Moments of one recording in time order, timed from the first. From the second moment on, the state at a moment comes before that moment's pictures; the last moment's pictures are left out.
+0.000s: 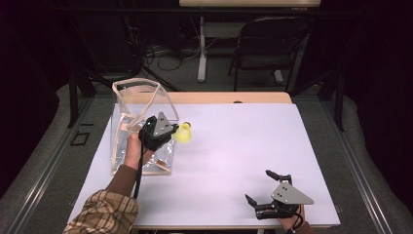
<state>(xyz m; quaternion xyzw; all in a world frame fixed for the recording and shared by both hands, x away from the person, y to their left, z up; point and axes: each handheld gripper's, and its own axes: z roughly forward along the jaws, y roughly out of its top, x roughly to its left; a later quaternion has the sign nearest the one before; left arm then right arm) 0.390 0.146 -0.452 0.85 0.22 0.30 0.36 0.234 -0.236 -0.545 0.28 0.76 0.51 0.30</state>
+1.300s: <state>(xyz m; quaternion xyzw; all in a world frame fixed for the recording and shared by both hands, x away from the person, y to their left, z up) 0.404 0.145 -0.435 0.85 0.22 0.31 0.36 0.233 -0.237 -0.545 0.28 0.76 0.51 0.30</state>
